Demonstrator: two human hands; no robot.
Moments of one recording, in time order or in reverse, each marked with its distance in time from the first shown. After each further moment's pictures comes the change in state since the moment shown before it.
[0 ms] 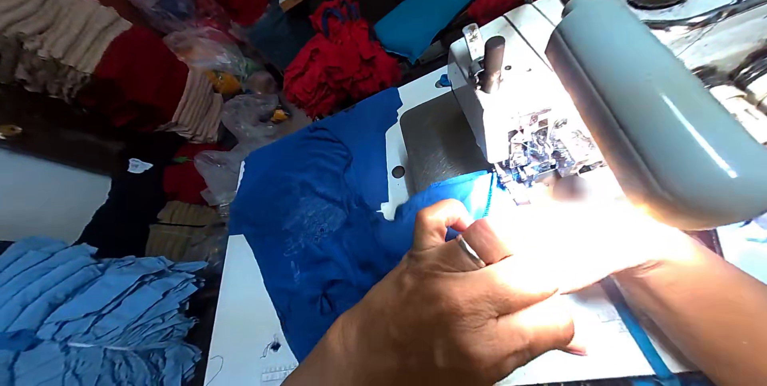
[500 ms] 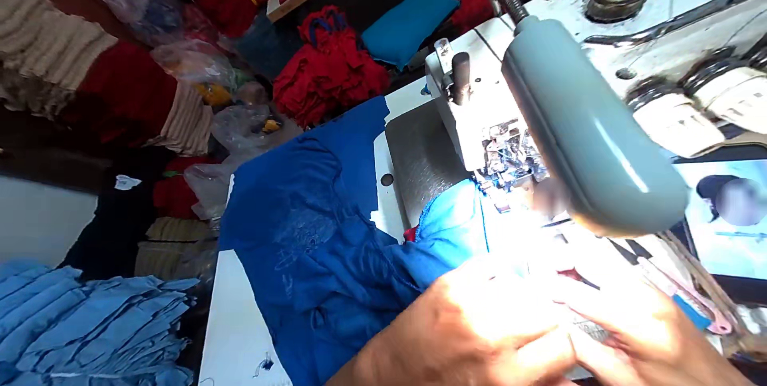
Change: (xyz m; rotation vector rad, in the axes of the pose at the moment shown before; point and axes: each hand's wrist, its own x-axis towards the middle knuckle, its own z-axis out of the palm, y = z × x) left_hand -0.001 0.009 0.032 -0.158 -0.112 0.078; right_hand -0.036 -0.133 0.019 -0.443 0.618 0.651
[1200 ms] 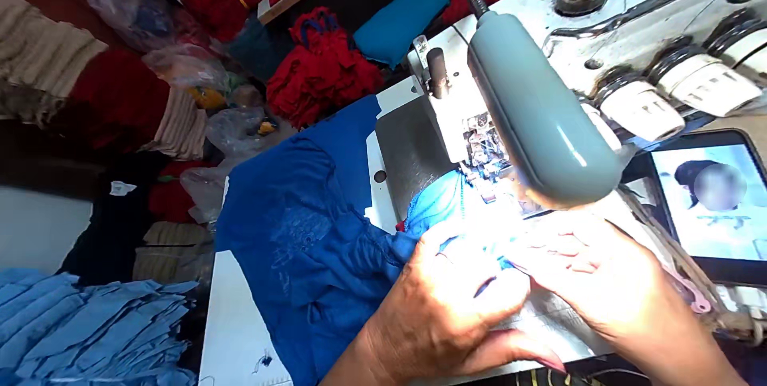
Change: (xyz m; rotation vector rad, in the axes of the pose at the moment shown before) left_hand -0.023 -0.007 0.020 0.104 0.129 -0.136; right_hand 0.012 -0.014 0.010 0.354 0.246 0.553
